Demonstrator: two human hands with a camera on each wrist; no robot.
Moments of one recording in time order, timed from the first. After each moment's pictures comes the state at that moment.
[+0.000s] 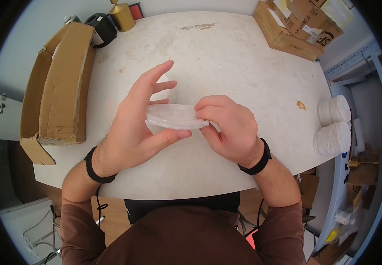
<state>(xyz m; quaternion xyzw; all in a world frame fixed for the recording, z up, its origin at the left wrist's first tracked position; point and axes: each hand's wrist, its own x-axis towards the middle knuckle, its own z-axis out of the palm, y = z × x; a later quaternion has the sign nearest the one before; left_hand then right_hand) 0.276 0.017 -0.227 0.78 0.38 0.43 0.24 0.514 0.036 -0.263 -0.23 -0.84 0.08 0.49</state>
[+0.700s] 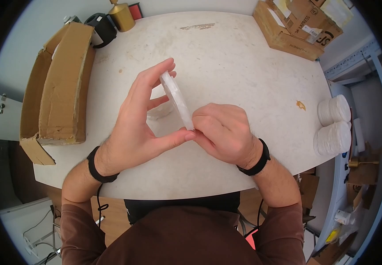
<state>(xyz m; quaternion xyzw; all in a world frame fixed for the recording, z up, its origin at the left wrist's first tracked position) 0.277 0.019 -0.230 0.80 0.35 0.42 0.26 0.507 0.037 -0.261 -0.18 -0.87 0.07 0.46</state>
